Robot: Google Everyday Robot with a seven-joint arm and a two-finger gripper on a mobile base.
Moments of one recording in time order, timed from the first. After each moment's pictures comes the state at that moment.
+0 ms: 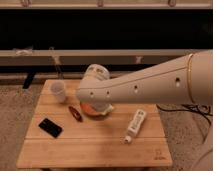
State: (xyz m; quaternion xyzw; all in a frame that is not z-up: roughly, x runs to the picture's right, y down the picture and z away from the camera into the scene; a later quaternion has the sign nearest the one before) arm -0.003 0.083 0.686 -0.18 0.11 0.25 0.94
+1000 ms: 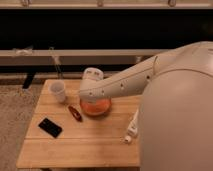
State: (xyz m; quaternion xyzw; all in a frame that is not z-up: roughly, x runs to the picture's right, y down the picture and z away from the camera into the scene) arm -0.071 0.055 0.788 -0.13 -0.01 0.19 0.97
